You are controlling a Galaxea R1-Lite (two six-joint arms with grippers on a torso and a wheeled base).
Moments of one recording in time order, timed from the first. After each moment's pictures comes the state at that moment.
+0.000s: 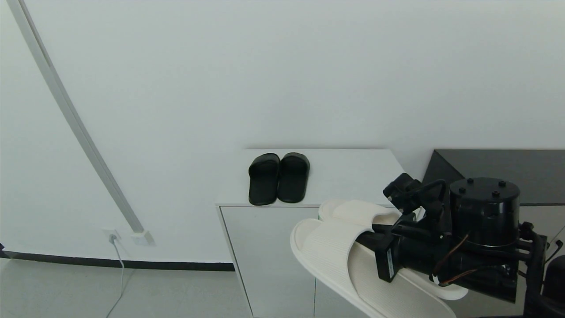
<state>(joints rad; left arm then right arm) 0.00 0.00 0.00 0.00 0.00 -0.08 0.72 1.64 -0.61 -0.74 0.09 0.01</state>
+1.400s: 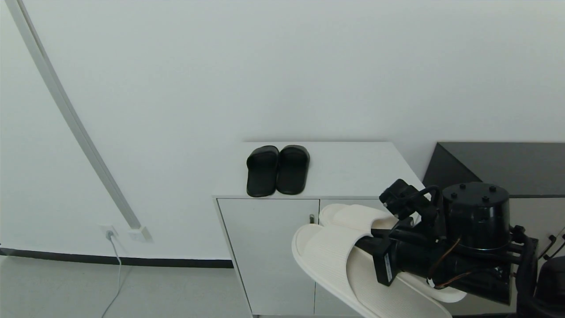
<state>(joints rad) 0.00 0.00 0.00 0.00 0.00 -0.08 0.72 1.67 -0.60 -0.75 0.09 0.00</state>
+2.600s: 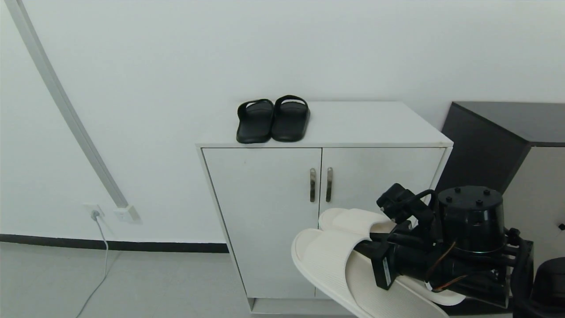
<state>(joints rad) 0.00 0.00 0.00 0.00 0.00 -0.08 0.72 1.68 -0.59 -0.75 0.10 0.00</state>
